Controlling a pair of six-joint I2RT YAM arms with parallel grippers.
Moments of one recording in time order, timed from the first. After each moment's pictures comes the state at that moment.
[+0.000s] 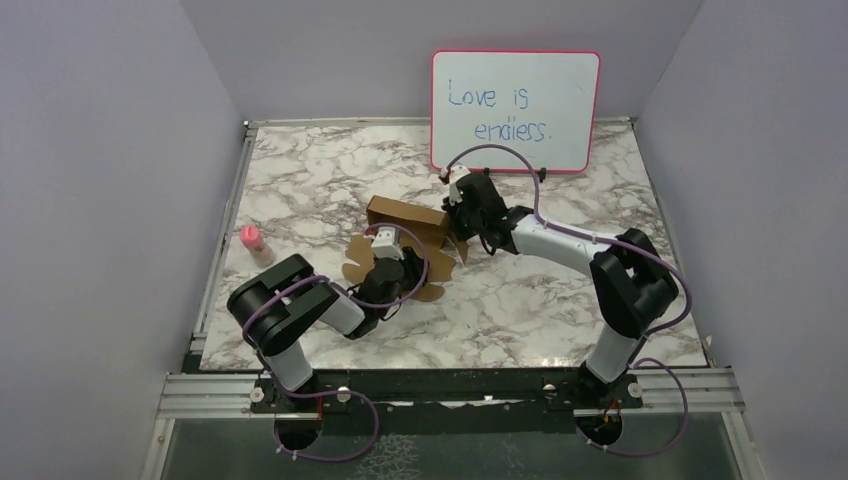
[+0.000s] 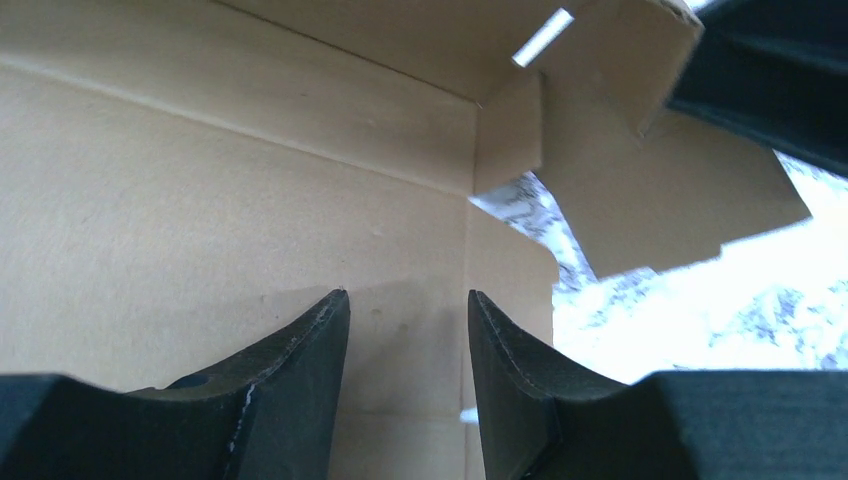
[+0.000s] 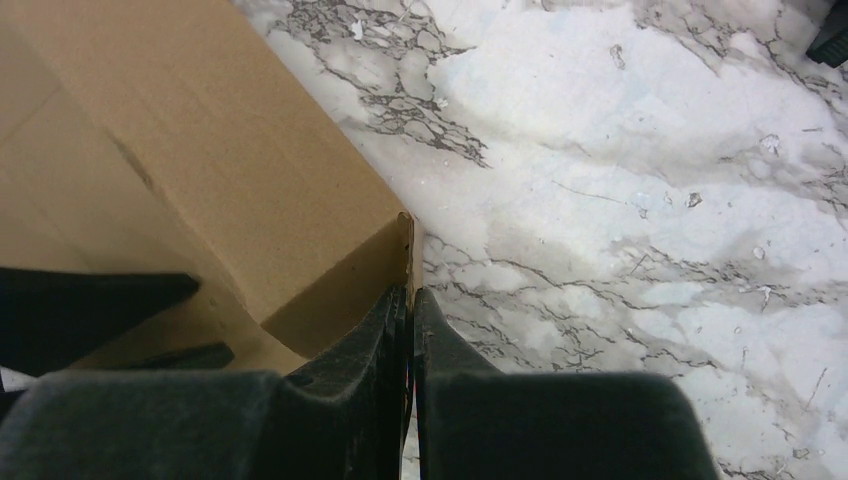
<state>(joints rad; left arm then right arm) -0.79 1.68 0.35 0.96 -0.36 -0.66 0.68 1.75 1.13 -0.09 0.05 0.08</state>
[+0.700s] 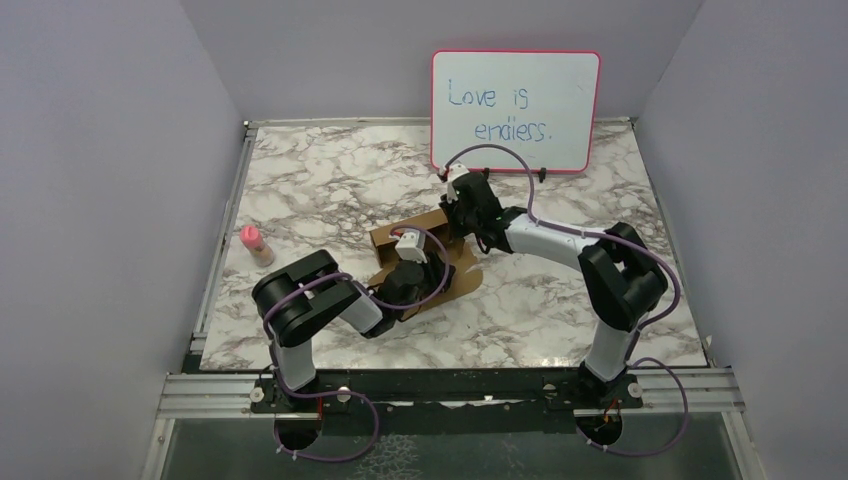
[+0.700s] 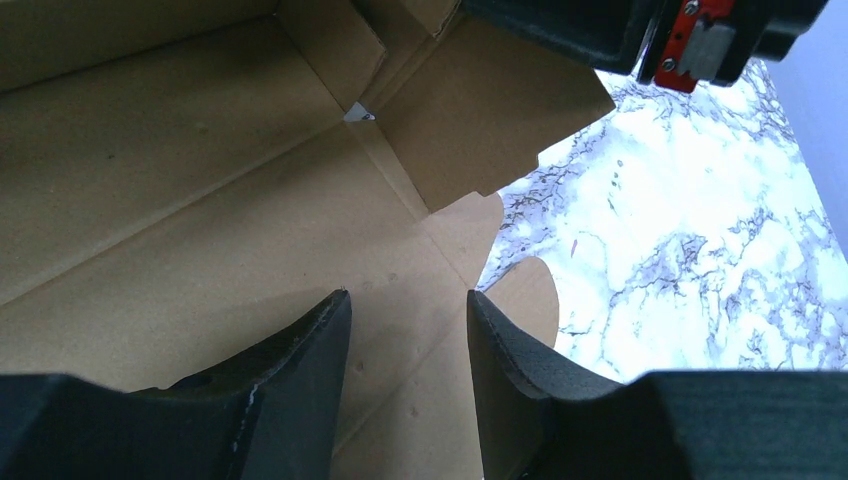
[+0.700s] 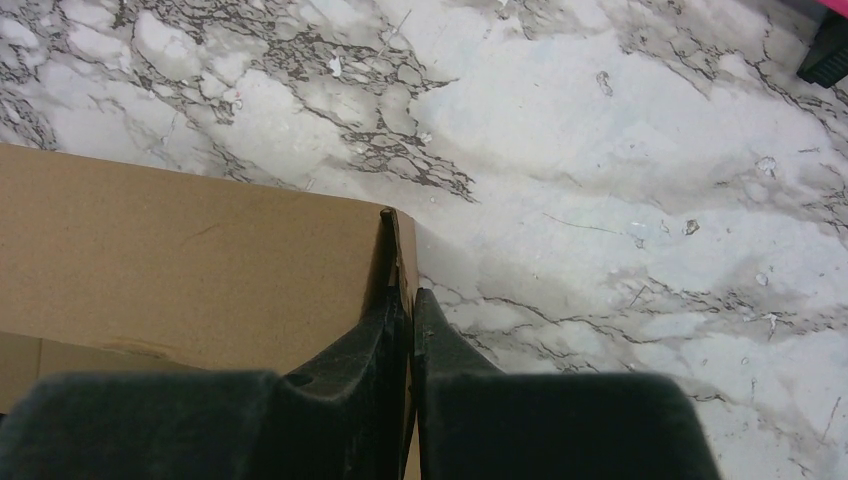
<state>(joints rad) -0.91 1.80 0.46 1.01 -0.29 -0.71 0.68 1.82 1.17 -0.04 0.09 0.10</state>
